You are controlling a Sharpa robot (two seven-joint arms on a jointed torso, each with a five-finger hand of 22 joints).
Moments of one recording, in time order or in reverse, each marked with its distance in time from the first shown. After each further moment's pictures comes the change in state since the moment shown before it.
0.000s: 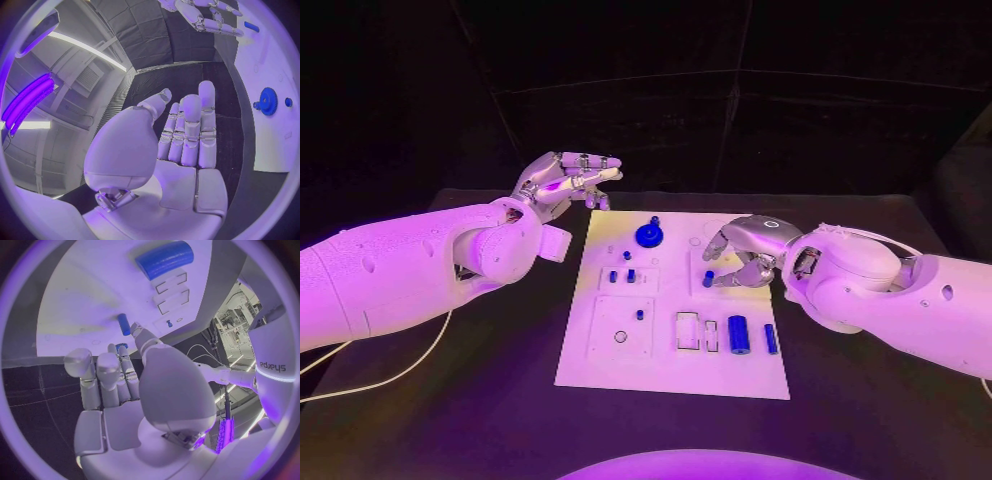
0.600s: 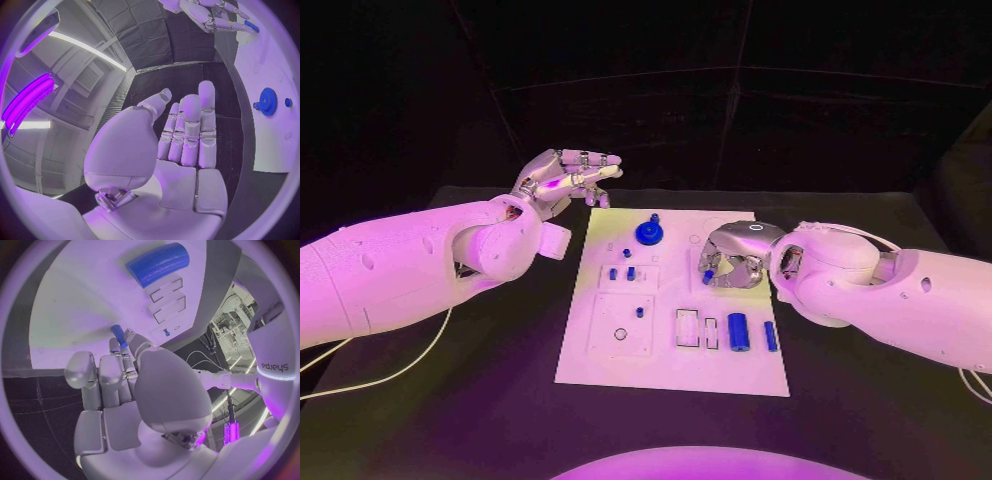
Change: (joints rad) left arm 0.000 0.002 0.000 -0.003 0.000 0.004 -0.001; left_hand 0.000 0.000 0.000 0.000 0.000 -0.004 0.004 0.000 0.000 -0.004 0.004 0.000 0.000 -0.002 -0.002 0.000 0.000 0.000 0.000 0.000 0.000 -0.001; right arm 0.000 0.049 -0.001 -0.036 0.012 0.092 -0.001; right_hand 0.068 0.068 0.071 0.001 -0.014 0.064 0.013 0.006 0.005 0.175 -0.035 0.048 -0.002 0.013 -0.020 0.061 0.077 0.000 0.066 -0.024 0.058 0.107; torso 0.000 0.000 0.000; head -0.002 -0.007
